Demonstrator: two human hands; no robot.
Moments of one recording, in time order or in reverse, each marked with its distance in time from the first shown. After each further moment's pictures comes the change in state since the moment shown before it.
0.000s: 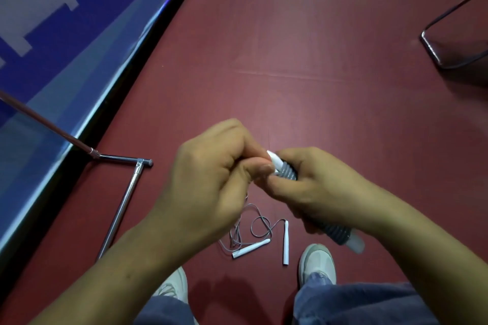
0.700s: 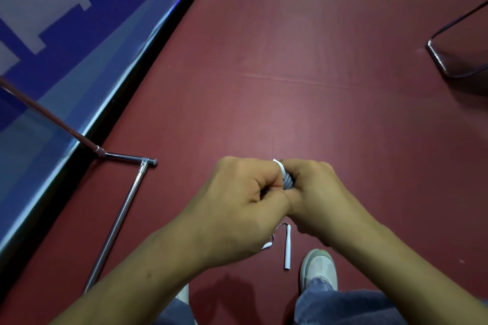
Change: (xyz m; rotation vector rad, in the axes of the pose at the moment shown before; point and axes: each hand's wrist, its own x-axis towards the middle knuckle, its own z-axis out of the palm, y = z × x) left_hand -0.008 0.008 0.011 -0.220 -0.241 -0.285; right_hand 0.015 0.023 0.027 -0.303 0.263 -0.031
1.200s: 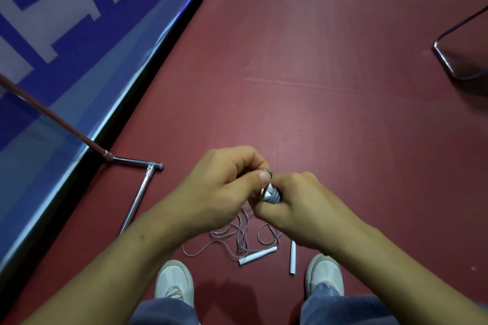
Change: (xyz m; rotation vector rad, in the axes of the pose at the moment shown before) left_hand 0.013 -0.027 -0.022 -0.069 -0.066 -0.083; right_hand -0.001 -0.005 0.010 -0.101 -0.092 -0.075
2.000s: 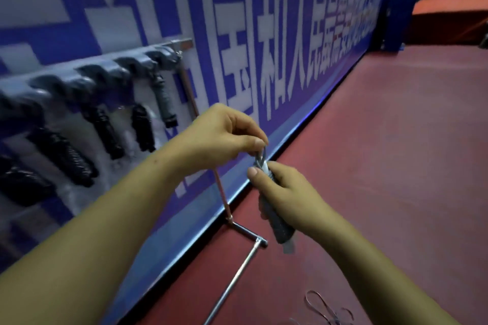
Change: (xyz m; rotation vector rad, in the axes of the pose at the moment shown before) left_hand -0.134 0.189 -0.265 0.392 0.434 -0.055; right_hand 0.011 -0.294 -0.034 0.572 -0.085 -0.530
